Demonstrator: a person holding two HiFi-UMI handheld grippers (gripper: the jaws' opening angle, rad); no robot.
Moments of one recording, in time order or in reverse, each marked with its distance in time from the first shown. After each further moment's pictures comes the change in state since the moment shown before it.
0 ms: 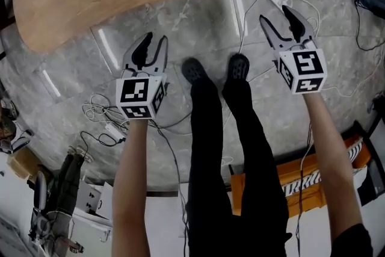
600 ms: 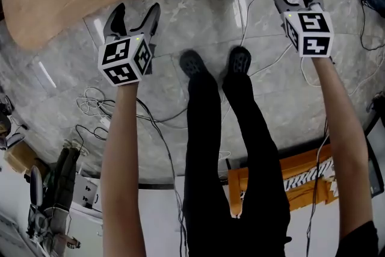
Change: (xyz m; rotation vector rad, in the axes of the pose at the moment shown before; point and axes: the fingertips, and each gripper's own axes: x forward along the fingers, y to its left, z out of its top) left arm 0.060 0.073 -0.010 -0.094 -0.035 0.132; right arm 0.073 -0.046 -0.012 -0.138 0.068 -0.063
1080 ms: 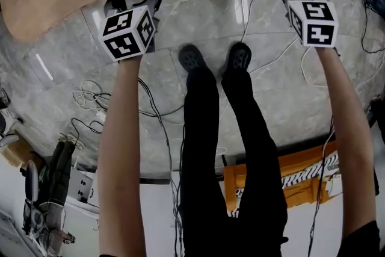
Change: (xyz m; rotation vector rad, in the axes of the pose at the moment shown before) left arm 0.039 0.008 0.014 -0.024 -0.025 0.033; right arm 0.021 -0.008 0.002 -0.042 0.027 0.001
